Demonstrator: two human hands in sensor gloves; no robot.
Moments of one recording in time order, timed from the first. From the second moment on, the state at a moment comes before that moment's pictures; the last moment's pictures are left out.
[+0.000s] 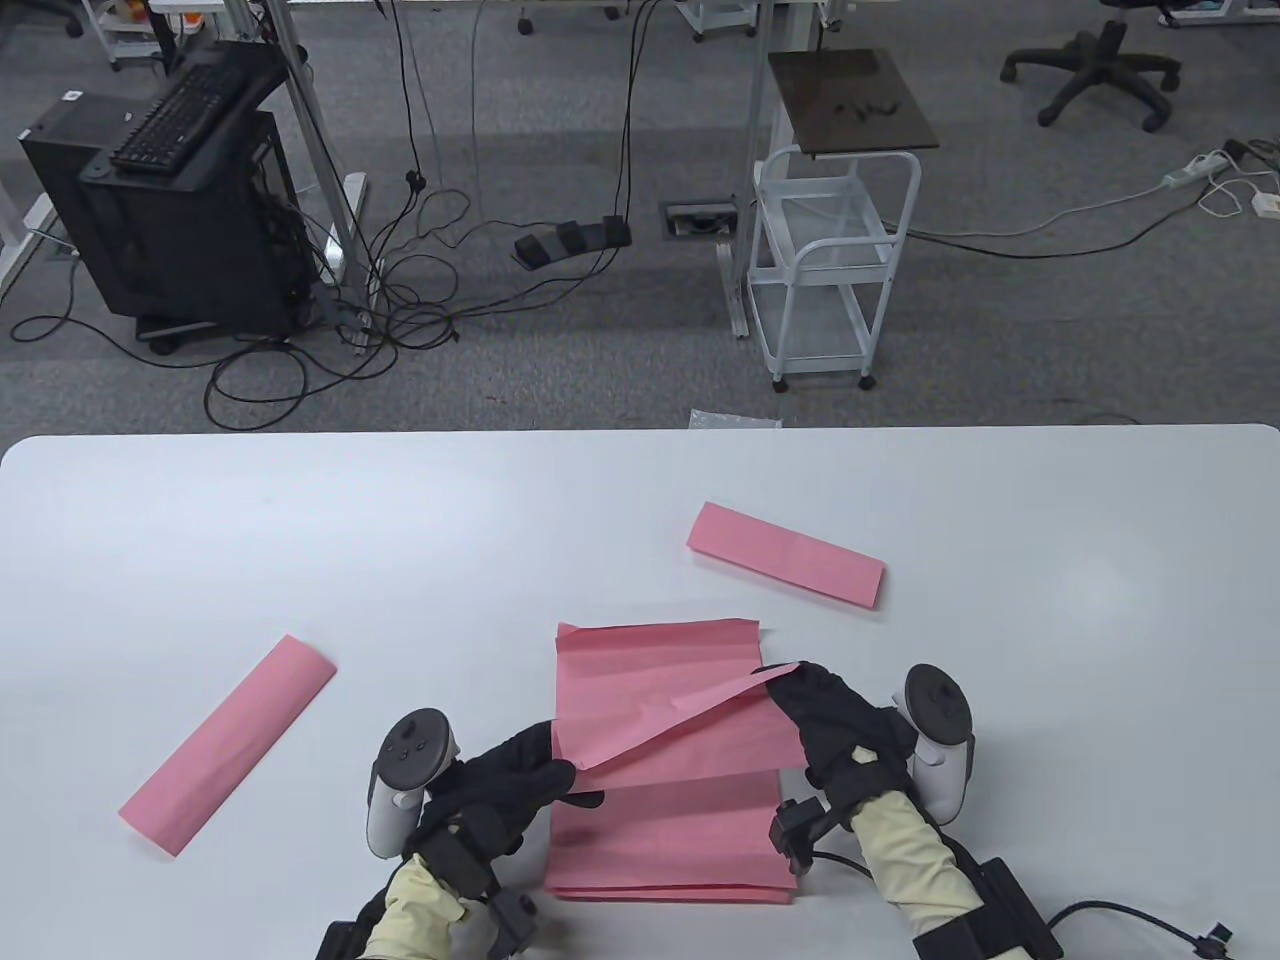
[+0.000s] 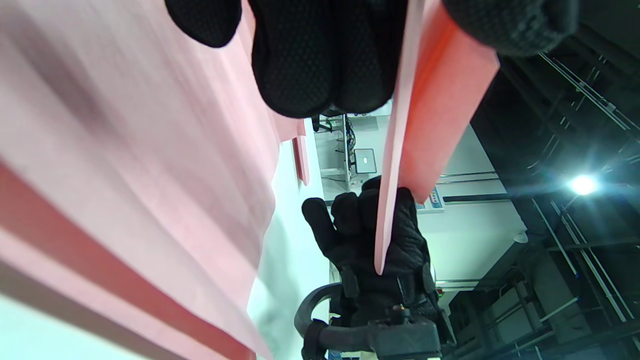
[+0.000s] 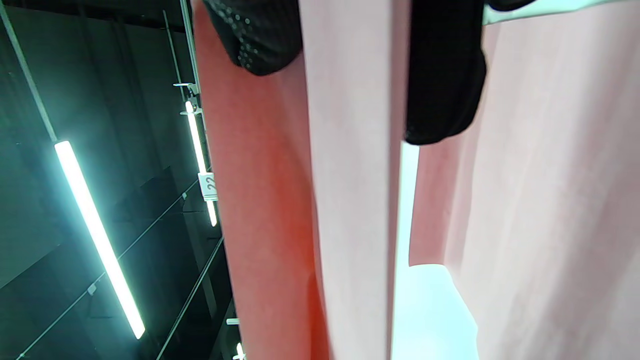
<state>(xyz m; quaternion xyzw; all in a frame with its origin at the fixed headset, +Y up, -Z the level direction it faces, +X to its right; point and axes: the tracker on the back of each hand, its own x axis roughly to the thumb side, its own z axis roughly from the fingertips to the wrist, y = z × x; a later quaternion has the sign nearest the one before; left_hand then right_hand) -0.179 -0.778 -0.300 -0.21 -0.21 0.65 0.70 0.178 -0.757 -0.330 -0.01 0.10 0.69 0.72</state>
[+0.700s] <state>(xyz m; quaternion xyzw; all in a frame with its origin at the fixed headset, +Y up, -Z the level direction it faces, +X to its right) -0.186 -0.757 -0.293 -0.20 -0.07 0.61 0.76 0.175 -0.746 -0.334 0.10 0.09 0.68 0.72</state>
